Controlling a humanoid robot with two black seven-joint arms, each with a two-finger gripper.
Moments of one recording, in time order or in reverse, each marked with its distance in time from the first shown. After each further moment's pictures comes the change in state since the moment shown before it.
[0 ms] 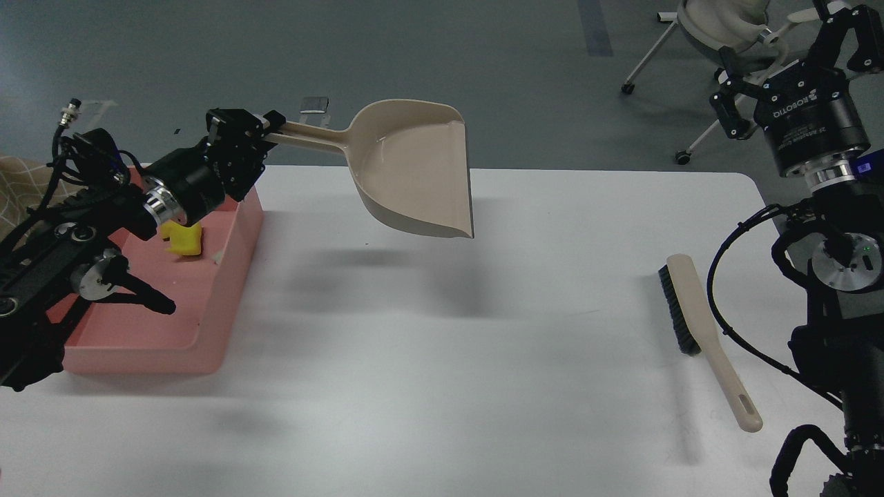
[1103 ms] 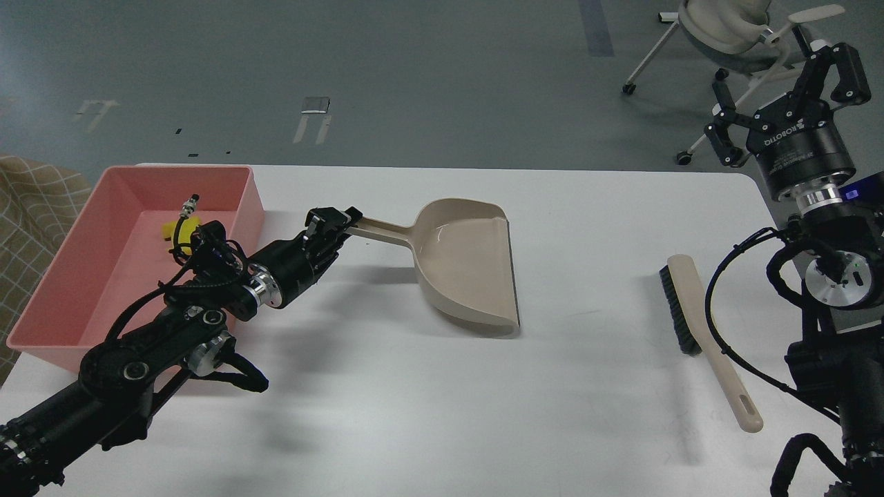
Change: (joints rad) left arm 0.103 -0.130 0.171 -0.038 0.116 0.214 -0.037; right arm -0.025 0.000 -0.001 -0.069 -0.001 0.000 0.000
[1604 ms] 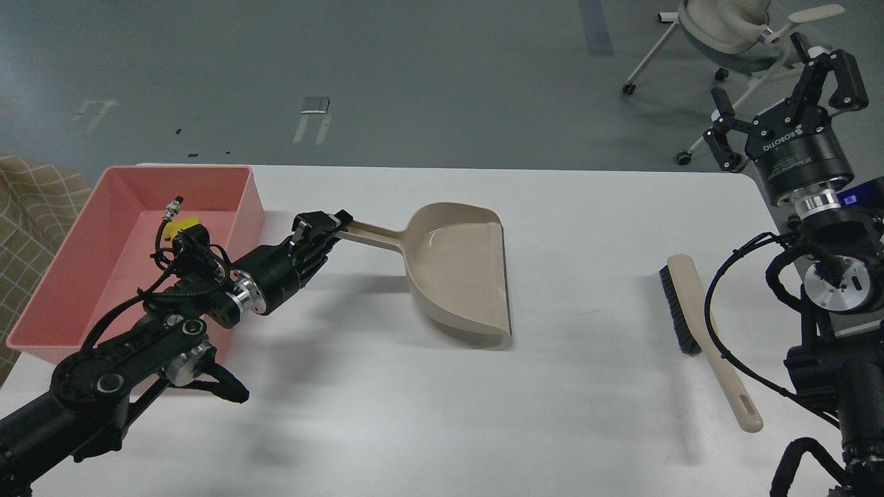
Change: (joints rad) left arm 0.046 0.047 -0.001 -0.060 0.001 0.002 -0.015; right arm -0.008 0.002 0.000 0.002 0.000 0.000 0.000
